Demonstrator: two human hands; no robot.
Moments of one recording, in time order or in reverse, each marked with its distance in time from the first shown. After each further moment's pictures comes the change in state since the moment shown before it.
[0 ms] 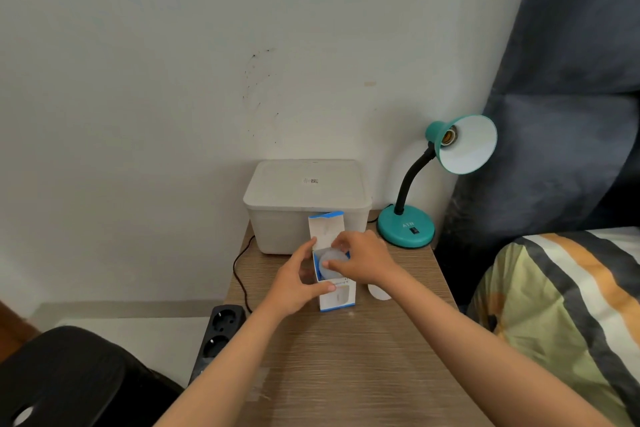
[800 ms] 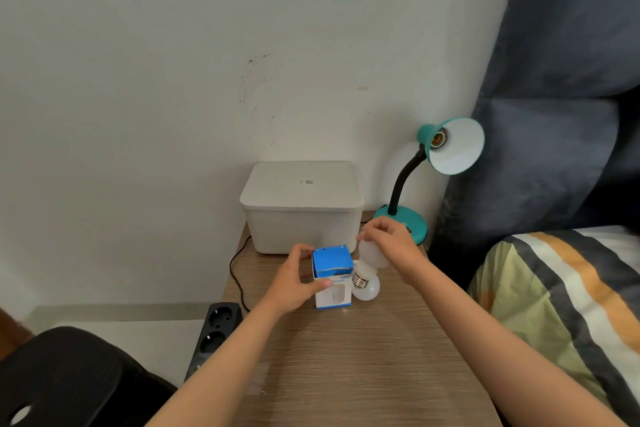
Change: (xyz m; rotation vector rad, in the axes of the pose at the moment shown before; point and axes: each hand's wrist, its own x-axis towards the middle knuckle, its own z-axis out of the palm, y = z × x) left_hand 0.001 0.003 0.005 0.134 0.016 -0.013; right_hand -0.028 0.017 -0.044 0.759 0.155 0.226
